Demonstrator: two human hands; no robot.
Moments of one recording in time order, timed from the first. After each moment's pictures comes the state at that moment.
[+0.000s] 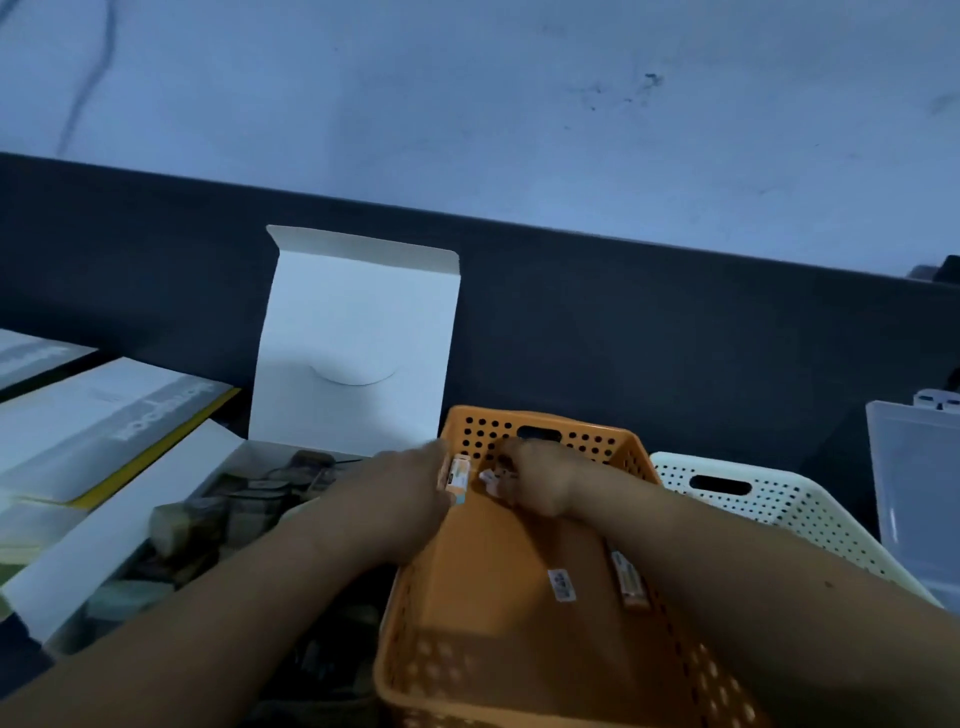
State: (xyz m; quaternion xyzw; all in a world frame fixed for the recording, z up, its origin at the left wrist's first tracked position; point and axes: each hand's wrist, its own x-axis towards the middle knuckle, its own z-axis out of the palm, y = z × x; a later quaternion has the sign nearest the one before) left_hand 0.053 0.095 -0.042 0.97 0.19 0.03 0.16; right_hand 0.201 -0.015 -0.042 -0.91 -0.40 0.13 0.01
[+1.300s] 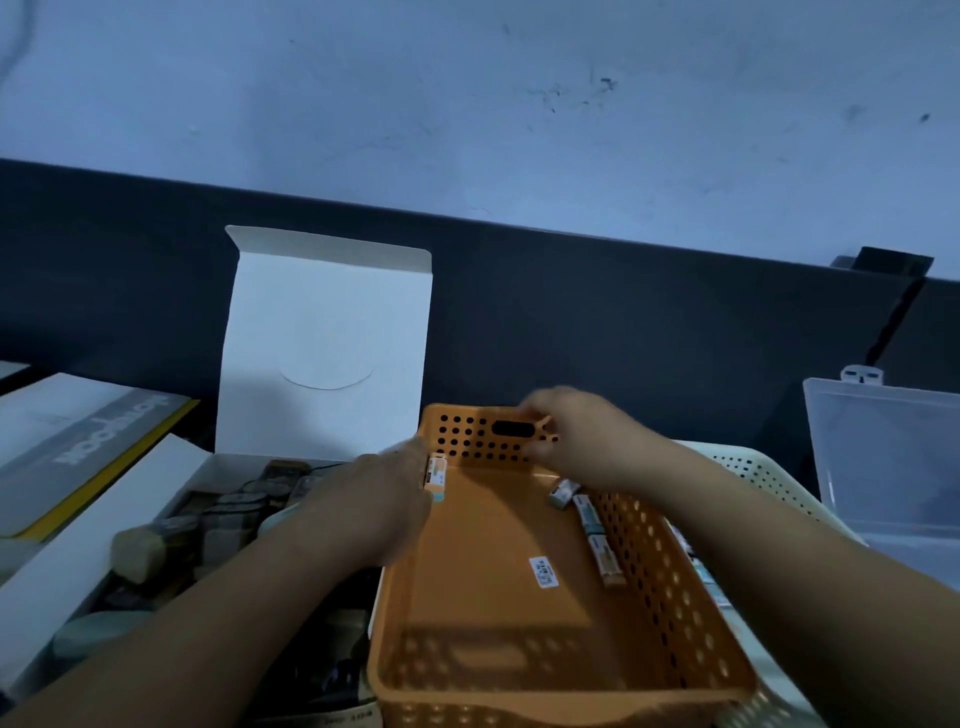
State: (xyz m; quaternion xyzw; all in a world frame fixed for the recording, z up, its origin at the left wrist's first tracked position) left_hand 0.047 0.098 -0.050 0.97 0.19 0.07 0.16; right_hand 0.176 -0.068 0.010 -0.91 -0.40 0.01 0.13
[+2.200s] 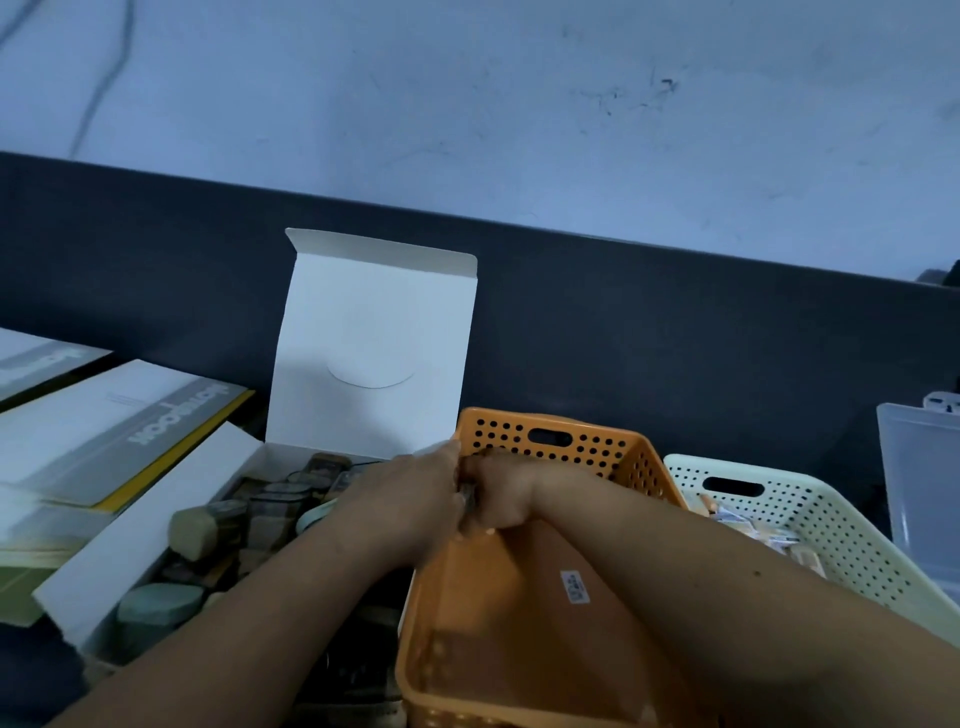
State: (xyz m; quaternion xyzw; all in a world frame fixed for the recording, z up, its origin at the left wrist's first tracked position) left_hand 0.045 0.094 -0.039 0.97 0.17 0.06 0.17; right_hand 0.184 0.031 -0.061 -0.87 -0.45 0.19 -0.04
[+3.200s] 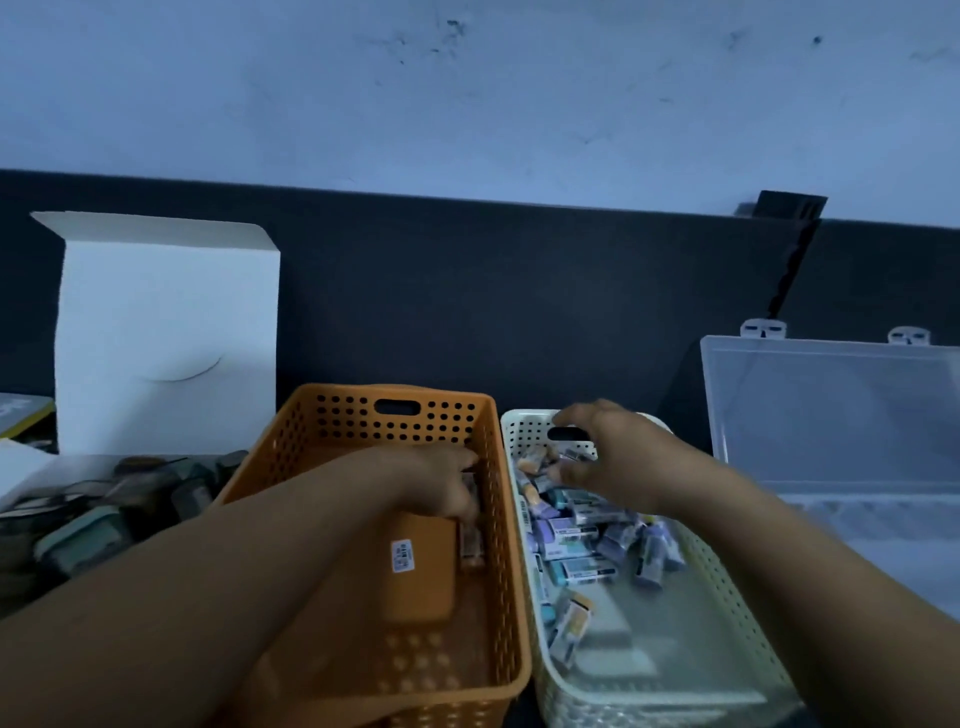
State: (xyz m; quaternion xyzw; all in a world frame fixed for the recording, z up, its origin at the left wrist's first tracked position) left_hand 0.169 -0.034 -0.037 0.95 0.09 -0.19 0.22; right_hand 0.237 -0.223 -0.011 -0.93 -0.32 0.05 0.15
